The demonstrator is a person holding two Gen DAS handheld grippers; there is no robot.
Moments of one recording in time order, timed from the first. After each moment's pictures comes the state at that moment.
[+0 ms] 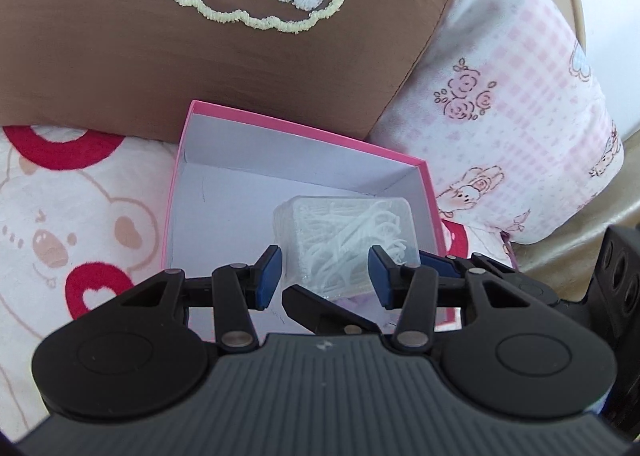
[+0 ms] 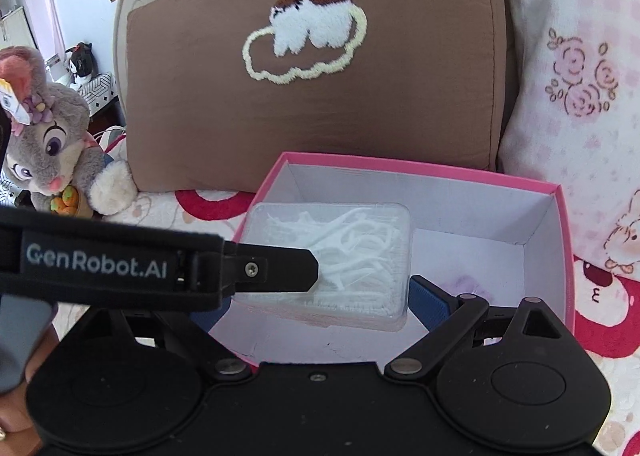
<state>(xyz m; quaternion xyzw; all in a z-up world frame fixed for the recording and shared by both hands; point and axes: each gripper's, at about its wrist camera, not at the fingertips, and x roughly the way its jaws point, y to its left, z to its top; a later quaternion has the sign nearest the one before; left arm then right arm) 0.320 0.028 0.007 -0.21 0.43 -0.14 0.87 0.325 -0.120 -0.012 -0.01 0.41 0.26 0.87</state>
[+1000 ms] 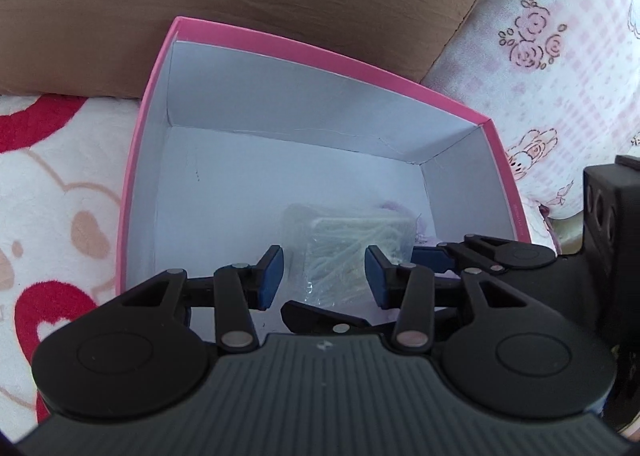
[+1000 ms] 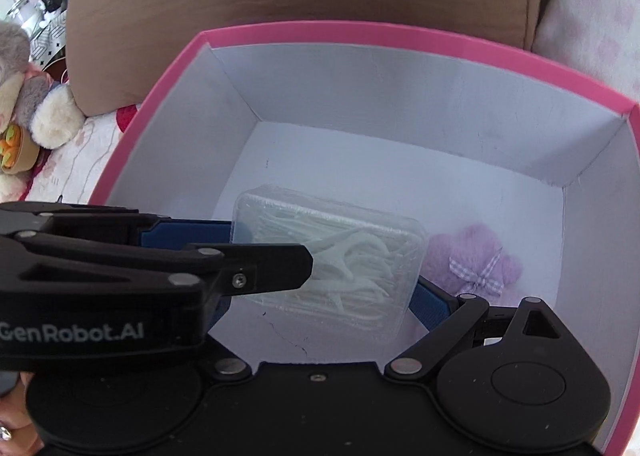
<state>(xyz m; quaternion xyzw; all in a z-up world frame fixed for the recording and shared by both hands) 0.375 0.015 -0.089 -0.20 0.46 -0.15 0.85 0.393 -0.116 -0.106 -0.05 0.52 0.26 0.81</state>
